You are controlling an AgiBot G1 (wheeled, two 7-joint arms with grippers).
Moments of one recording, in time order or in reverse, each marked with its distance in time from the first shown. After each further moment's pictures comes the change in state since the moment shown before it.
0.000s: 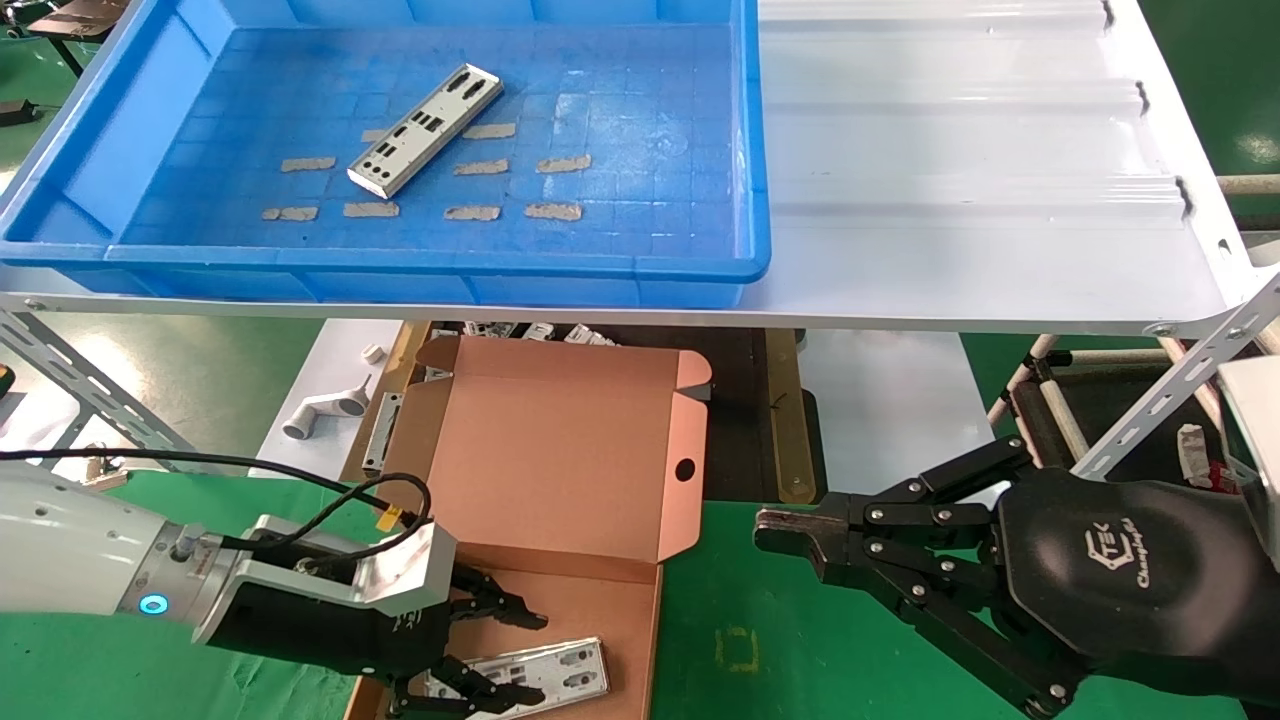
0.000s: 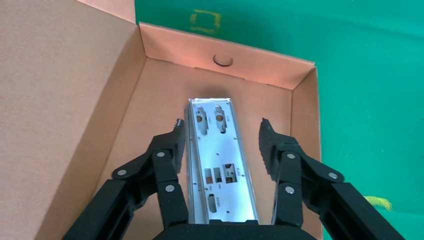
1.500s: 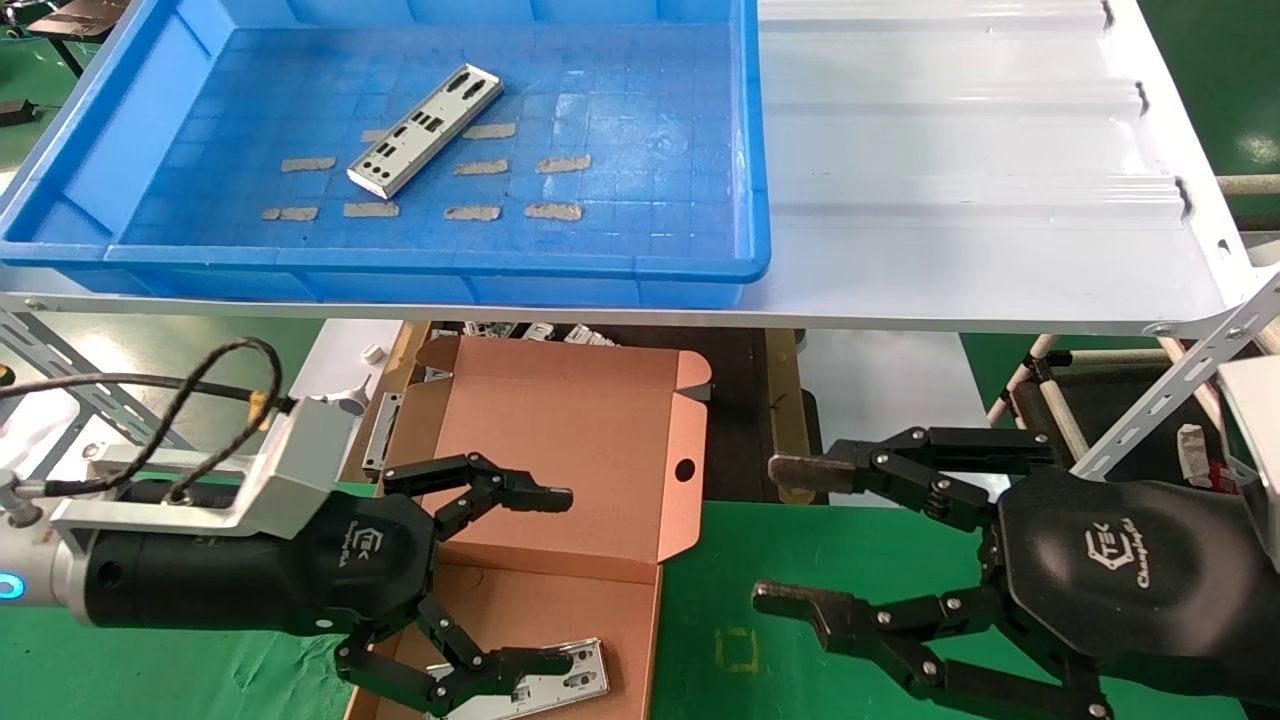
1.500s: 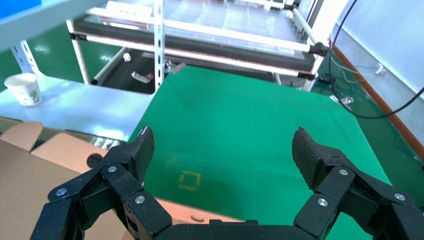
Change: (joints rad) left arm 0.155 -0.171 -0.395 -0.345 -0.177 0.085 -0.210; right arm 0.000 0.000 0.000 0.000 0.000 0.000 0.000
